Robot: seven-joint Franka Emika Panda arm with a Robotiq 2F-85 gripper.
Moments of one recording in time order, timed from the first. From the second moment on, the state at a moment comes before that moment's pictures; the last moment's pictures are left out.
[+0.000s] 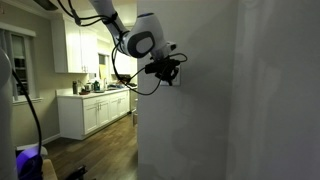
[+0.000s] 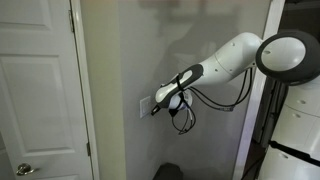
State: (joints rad) arm 0.19 -0.06 -0.05 -2.40 0.40 3.02 -0.73
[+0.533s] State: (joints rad) arm 0.19 -0.10 0.00 -2.40 0.22 3.02 -0.70
